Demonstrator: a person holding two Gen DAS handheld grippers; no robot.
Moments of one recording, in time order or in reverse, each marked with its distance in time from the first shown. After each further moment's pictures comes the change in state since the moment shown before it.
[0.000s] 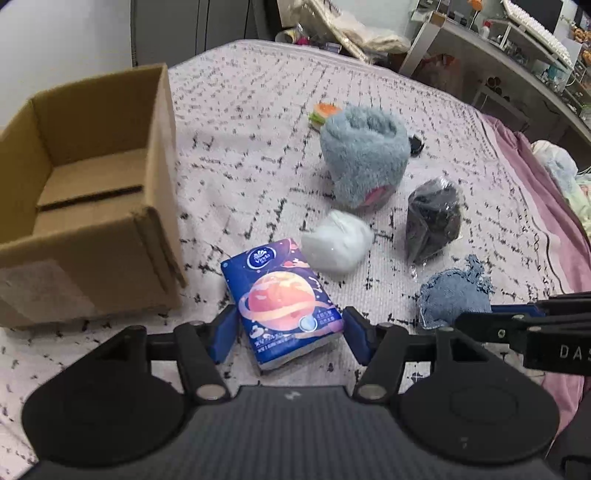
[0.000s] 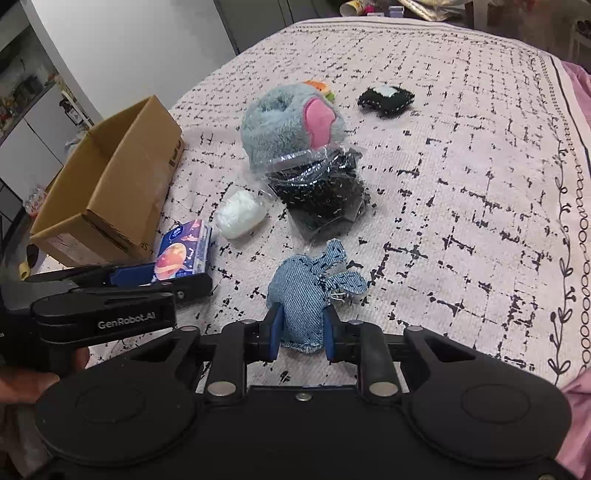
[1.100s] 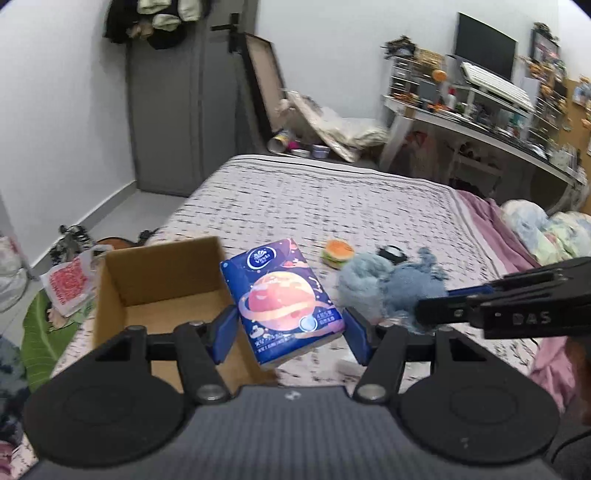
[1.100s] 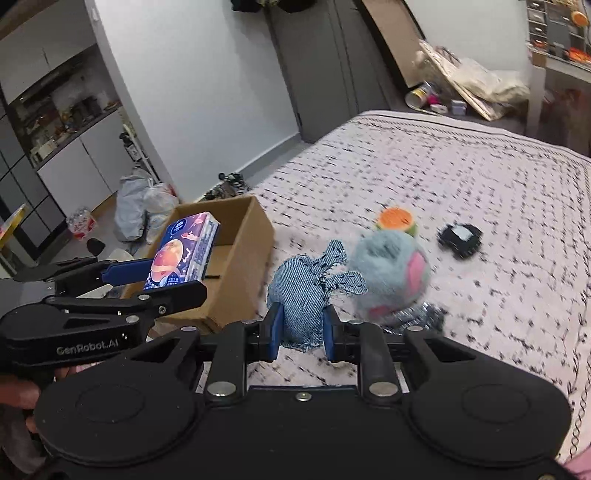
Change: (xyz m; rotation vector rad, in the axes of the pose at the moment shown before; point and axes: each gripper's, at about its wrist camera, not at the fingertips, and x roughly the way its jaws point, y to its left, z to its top) left arm -0.117 0.034 0.057 0.101 -0.263 0.009; right arm -0.057 0.074 0.067 -0.137 -0.200 0.125
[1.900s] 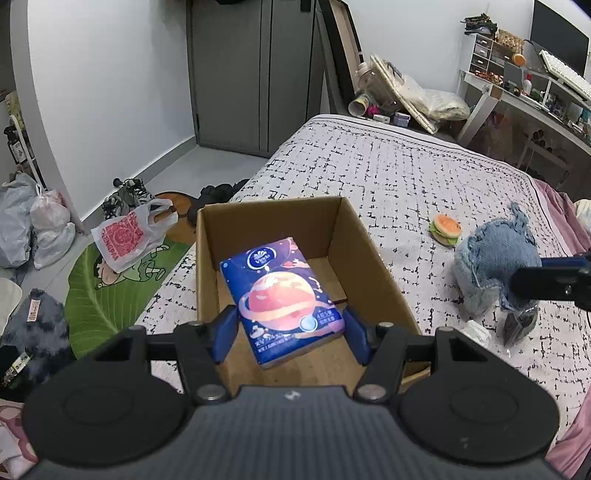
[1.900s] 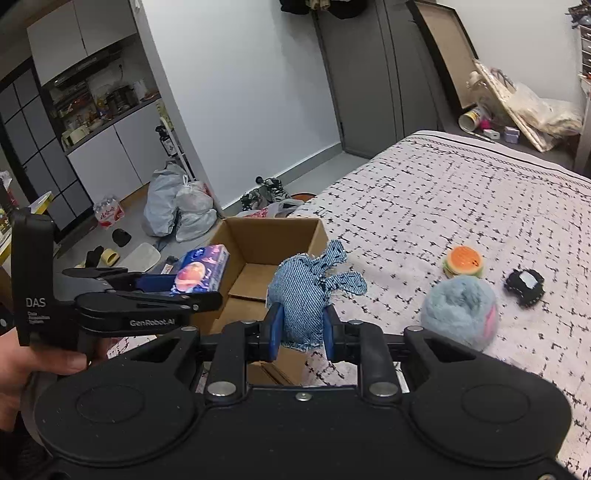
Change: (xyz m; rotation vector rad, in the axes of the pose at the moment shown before) left arm 0.031 0.088 -0.002 -0.078 0.138 0.153; right arm 0.031 0.053 0.024 -0.094 -0.017 0.078
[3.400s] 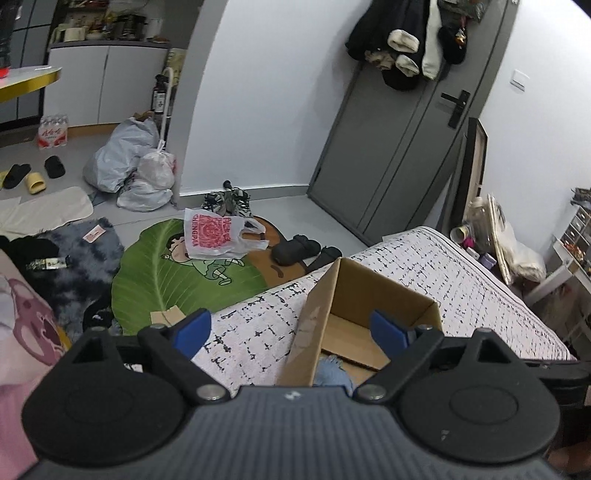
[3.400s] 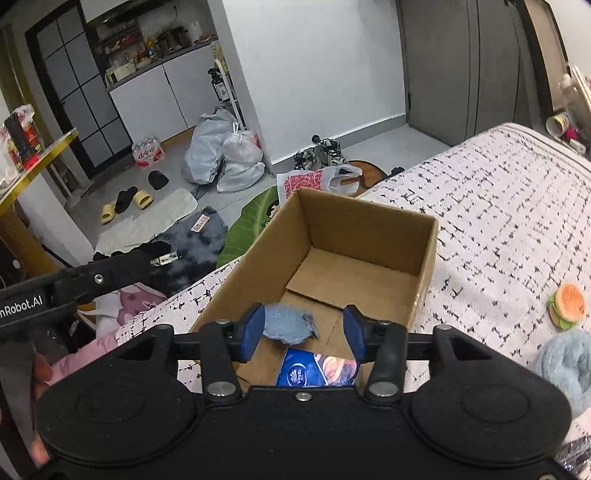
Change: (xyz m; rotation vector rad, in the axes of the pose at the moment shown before) left arm -0.075 0.066 -0.040 -0.531 -0.248 0.185; right arm 0.079 0.060 0.022 -0.142 0.148 0.117
